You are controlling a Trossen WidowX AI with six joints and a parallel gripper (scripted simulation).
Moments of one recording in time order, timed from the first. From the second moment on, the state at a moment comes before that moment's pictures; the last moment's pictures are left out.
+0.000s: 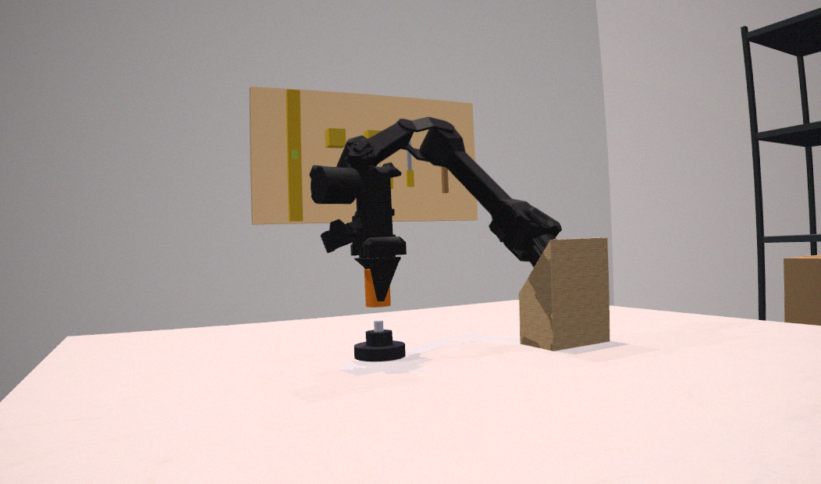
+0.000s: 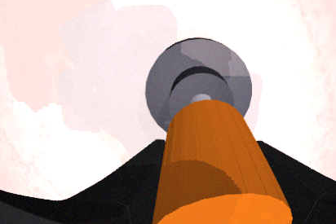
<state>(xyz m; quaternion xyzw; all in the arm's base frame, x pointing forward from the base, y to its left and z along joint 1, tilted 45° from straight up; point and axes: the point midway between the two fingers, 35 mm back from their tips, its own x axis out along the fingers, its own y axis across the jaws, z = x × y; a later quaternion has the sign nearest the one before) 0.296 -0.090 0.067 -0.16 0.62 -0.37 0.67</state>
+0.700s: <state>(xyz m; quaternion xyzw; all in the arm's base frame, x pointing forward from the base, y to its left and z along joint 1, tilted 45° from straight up) 0.301 -0.097 0.064 -0.27 0.67 -0.26 0.64</state>
